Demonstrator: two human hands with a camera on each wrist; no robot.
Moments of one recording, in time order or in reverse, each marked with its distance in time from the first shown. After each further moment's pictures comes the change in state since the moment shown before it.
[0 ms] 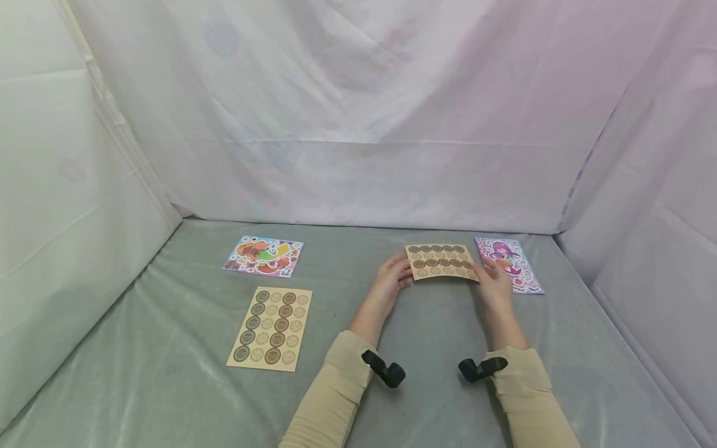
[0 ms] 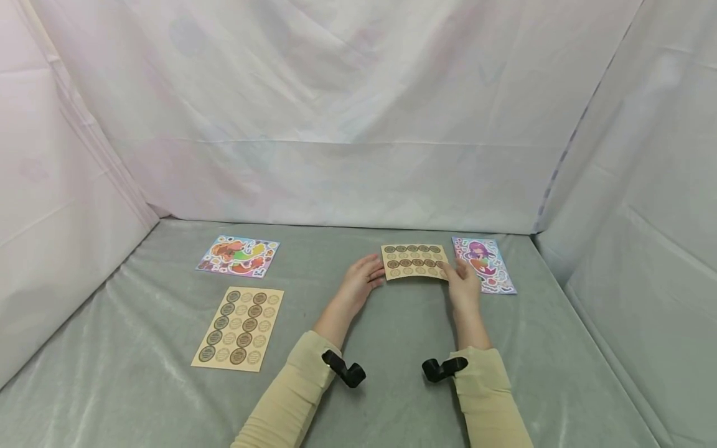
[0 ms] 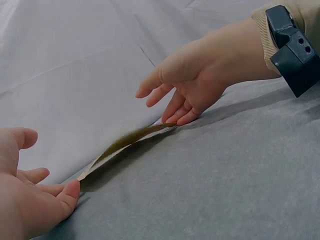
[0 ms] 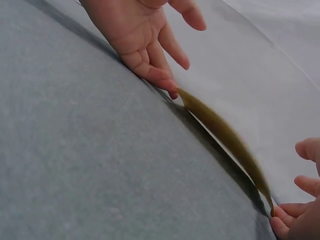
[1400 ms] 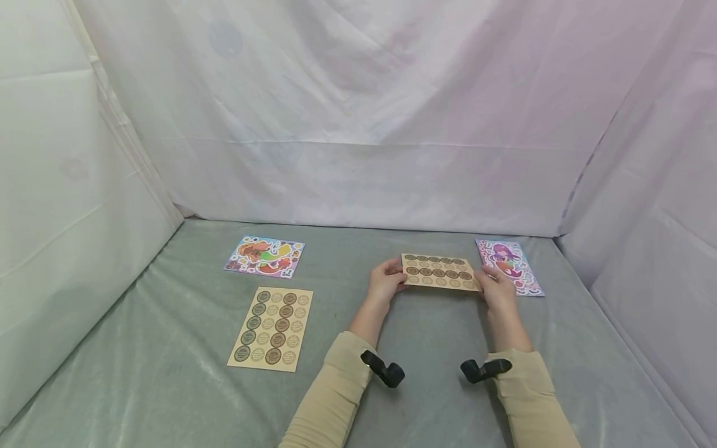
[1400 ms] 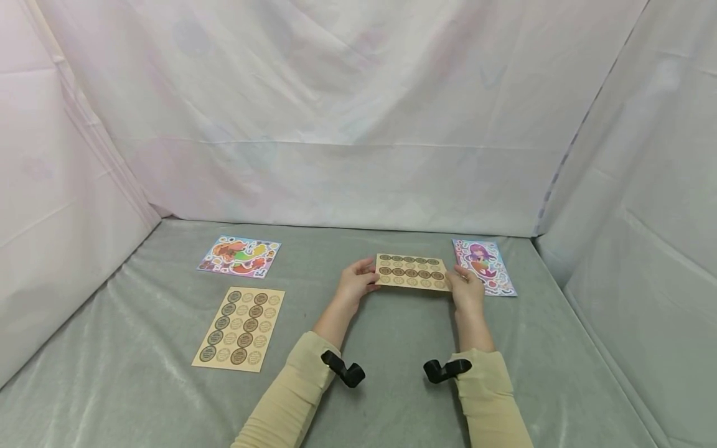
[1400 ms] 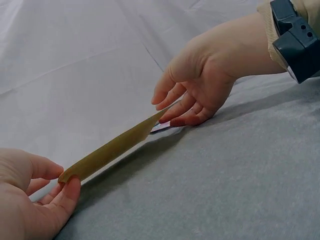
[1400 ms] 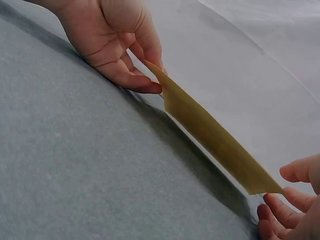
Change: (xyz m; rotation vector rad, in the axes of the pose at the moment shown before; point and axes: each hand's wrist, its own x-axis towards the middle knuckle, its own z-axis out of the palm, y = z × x) left_hand -0.001 -0.003 -0.005 0.165 0.179 0.037; right_hand -0.003 -0.001 -0.005 0.004 -0.016 0.145
